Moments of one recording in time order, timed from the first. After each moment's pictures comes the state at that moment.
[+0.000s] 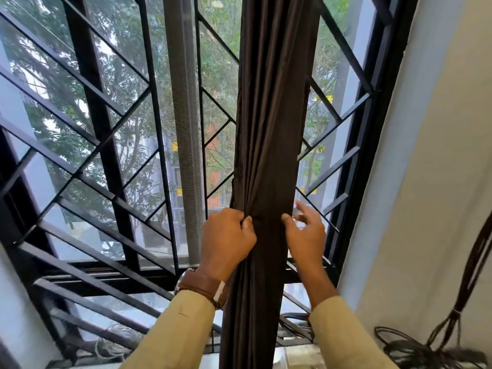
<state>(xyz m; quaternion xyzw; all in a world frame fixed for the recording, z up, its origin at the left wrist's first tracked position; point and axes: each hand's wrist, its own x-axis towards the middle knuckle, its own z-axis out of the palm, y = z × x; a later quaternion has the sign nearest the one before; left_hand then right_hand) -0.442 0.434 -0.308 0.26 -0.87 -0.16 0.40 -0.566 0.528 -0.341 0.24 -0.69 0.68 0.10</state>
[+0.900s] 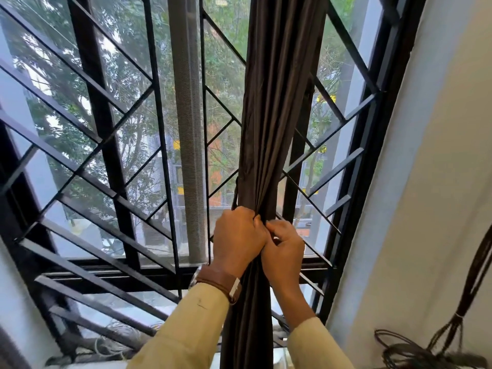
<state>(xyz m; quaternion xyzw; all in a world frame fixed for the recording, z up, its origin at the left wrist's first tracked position) -0.459 0.443 -0.307 0.28 -0.86 -0.16 0.40 -0.520 0.509 -0.361 0.32 -0.64 0.69 0.13</state>
